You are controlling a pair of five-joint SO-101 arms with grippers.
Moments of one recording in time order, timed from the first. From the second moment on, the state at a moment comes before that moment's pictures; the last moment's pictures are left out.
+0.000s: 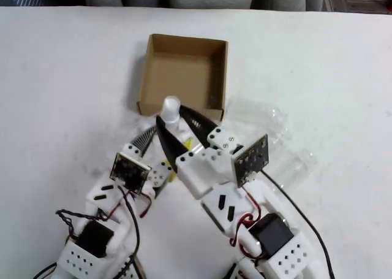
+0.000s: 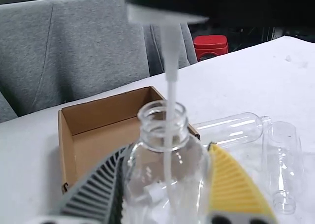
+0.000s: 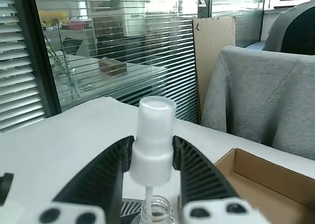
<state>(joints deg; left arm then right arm) 21.8 -103.7 97.1 26.3 -3.3 -42.0 -79.4 67.5 18.2 -2.8</state>
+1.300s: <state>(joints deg) 21.8 -103.7 97.1 26.3 -3.3 -44.0 -79.5 76.0 14.0 -2.8</state>
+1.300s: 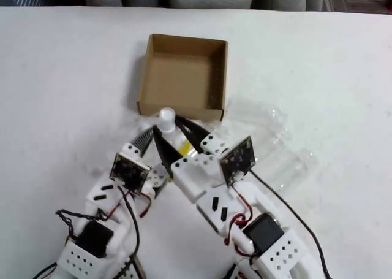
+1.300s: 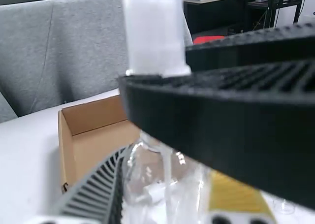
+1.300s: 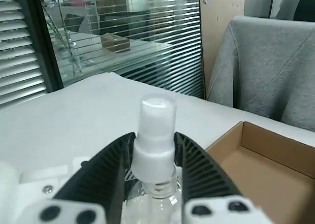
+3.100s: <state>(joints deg) 21.8 -103.7 97.1 26.3 -3.3 -46.7 -84.1 71.3 27.5 -2.8</state>
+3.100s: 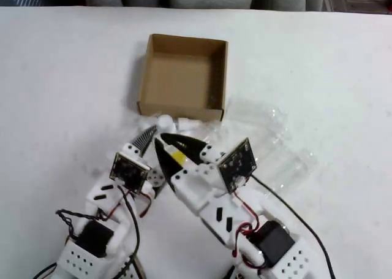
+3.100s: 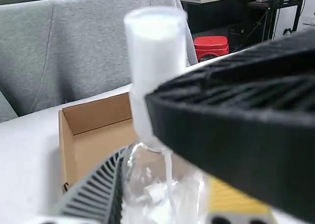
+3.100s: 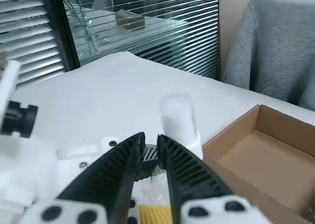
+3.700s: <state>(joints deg) 21.7 -103.7 97.1 26.3 -3.3 -44.7 -94.6 69.6 41.9 -1.8</state>
